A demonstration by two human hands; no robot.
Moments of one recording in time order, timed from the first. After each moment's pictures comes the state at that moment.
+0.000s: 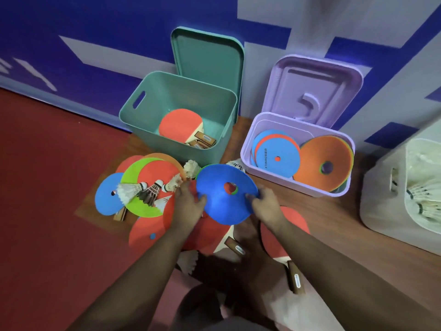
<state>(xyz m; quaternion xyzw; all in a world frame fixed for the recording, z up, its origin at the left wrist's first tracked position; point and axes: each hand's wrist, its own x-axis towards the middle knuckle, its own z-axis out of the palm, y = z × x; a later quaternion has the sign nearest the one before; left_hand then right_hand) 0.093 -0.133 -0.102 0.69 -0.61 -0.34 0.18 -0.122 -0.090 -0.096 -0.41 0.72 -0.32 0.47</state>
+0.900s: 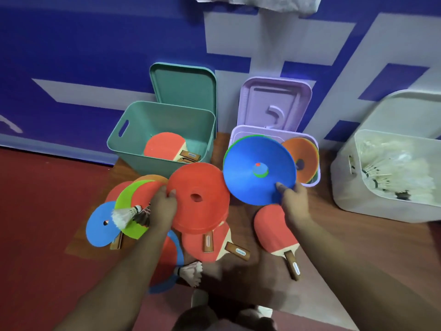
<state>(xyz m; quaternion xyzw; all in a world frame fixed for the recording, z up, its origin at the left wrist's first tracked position) 0.132 -0.176 -0.059 0.68 -0.60 -0.35 0.23 -0.149 -0.049 -0.025 -0.13 0.72 -0.59 0.35</state>
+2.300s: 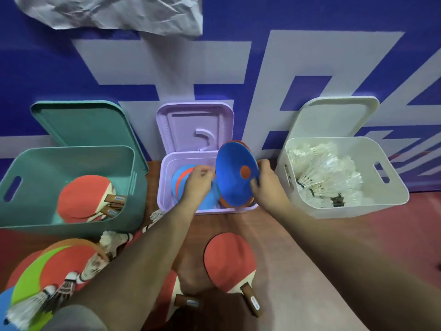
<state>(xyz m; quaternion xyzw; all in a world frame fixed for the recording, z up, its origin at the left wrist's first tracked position) -0.177 -0.210 -0.039 0.50 -0.59 -0.61 0.17 -0.307 -0.073 -0.003 -0.37 0.84 -0.34 0.20</state>
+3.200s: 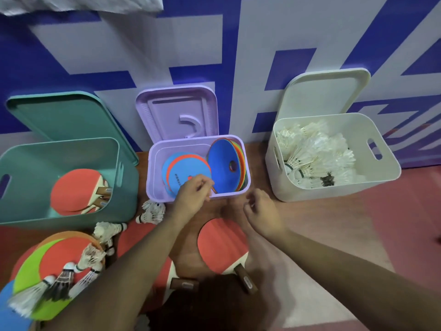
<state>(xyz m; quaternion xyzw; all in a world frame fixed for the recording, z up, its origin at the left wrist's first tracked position) -0.143 -0.155 -0.042 0.42 -0.71 -0.56 0.10 -0.274 0.011 -0.052 -0.37 0.84 -0.31 0.24</state>
